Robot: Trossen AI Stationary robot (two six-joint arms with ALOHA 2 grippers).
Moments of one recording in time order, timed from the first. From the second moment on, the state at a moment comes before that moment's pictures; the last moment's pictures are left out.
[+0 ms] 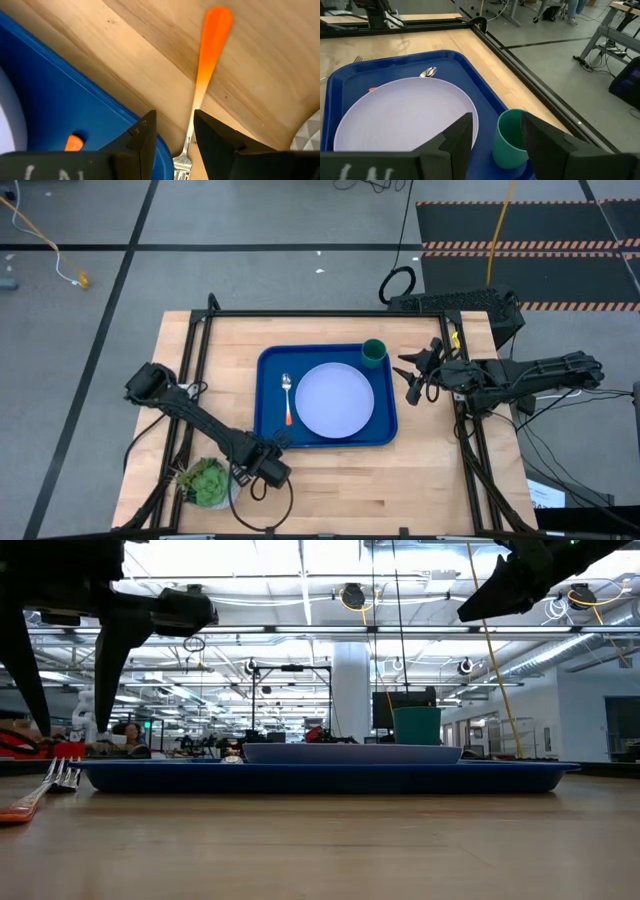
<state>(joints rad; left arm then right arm) -0.56 1.80 1.24 -0.93 -0.10 0.31 0.12 0.68 0.60 -0.39 0.60 0.14</state>
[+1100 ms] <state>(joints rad) -0.53 1.80 1.24 -0.86 -0.13 -0.44 0.12 0.68 0.60 -0.40 0.60 0.14</state>
